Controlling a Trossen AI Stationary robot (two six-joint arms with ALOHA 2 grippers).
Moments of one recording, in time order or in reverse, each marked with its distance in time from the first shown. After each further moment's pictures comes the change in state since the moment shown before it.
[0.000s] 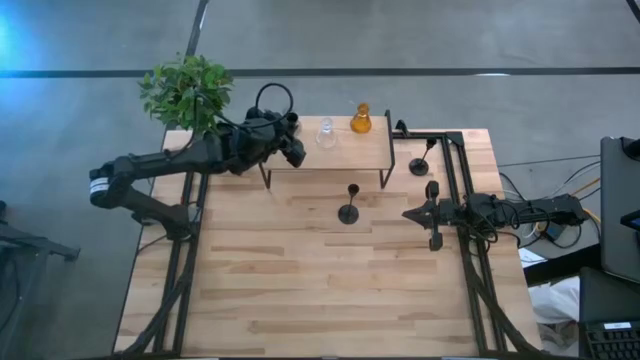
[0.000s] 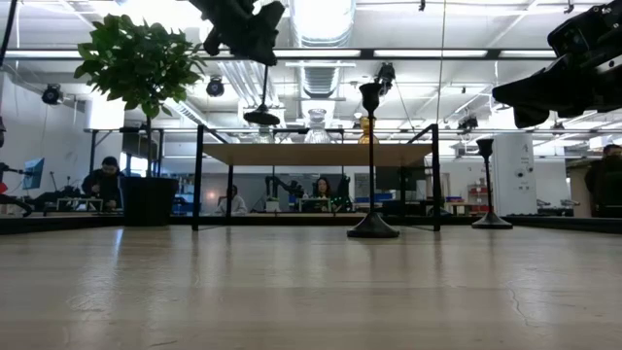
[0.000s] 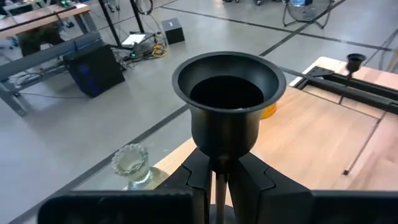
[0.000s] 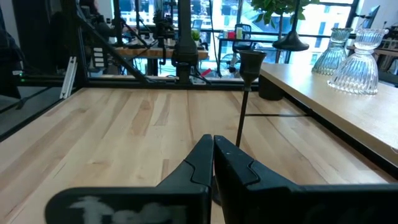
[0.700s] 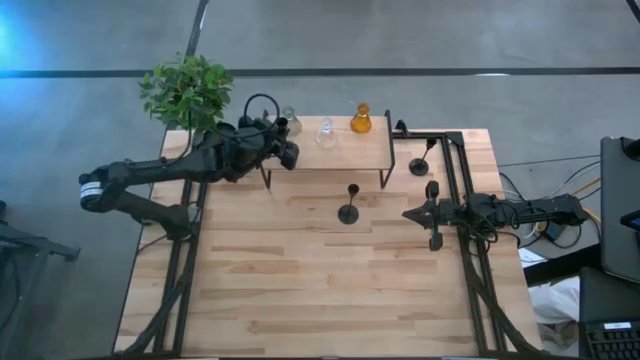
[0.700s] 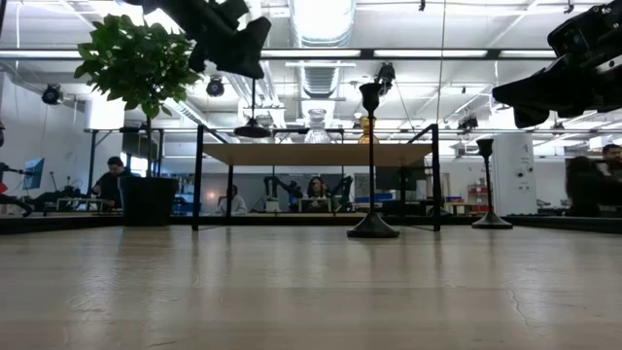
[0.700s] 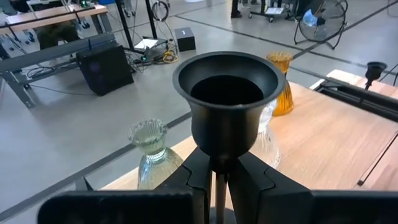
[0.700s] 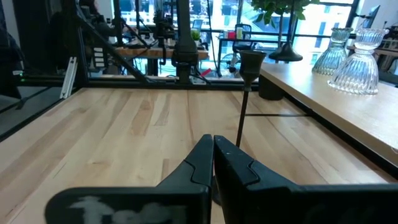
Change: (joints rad) left arm 0.013 -0.097 -0.220 0.189 -0.034 -0.040; right arm 0.000 0.000 0.000 0.000 0.000 0.000
